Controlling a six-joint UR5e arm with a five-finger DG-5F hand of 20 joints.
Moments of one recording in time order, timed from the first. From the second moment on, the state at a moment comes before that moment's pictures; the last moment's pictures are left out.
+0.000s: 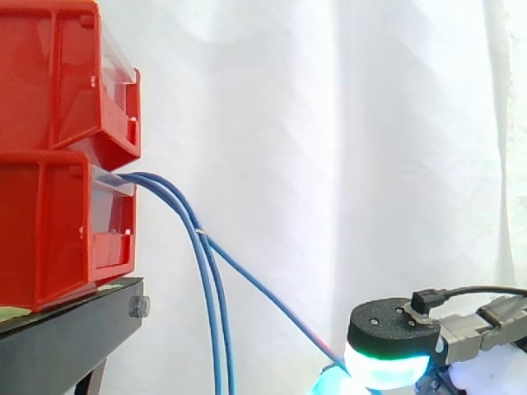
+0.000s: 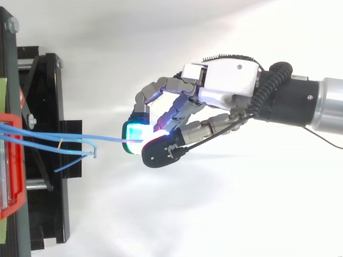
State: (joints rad) arm 0.15 -2.32 -1.26 -3.05 -1.27 0.12
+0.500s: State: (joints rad) arm 0.15 -2.32 -1.26 -3.05 -1.27 0.12
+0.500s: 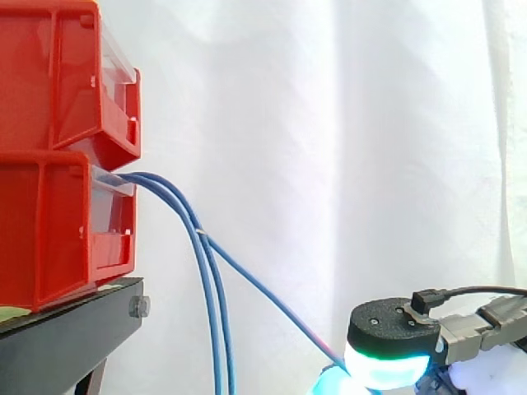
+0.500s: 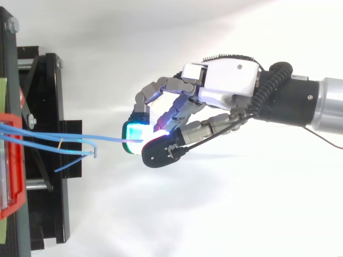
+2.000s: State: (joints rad) arm 0.15 -2.32 -1.26 -3.05 -1.27 0.12
